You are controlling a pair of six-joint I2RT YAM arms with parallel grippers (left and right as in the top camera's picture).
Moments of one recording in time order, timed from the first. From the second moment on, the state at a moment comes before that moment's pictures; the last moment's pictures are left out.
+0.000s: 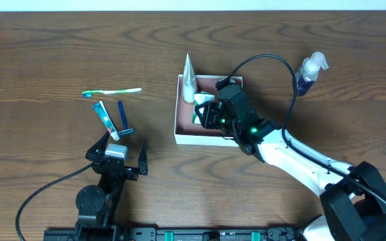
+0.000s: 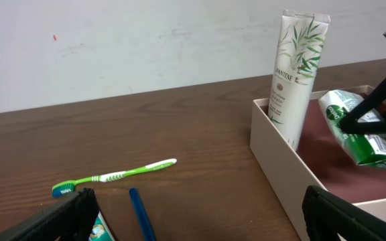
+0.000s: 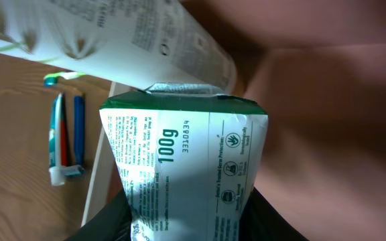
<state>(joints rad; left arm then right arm) -0.08 0.03 0.02 -0.10 0.13 0.07 0.62 1.64 0.90 0.00 -0.11 0.74</state>
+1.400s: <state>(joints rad) -0.08 0.03 0.02 -0.10 0.13 0.07 0.67 1.77 0.90 0.19 -0.10 0.76</state>
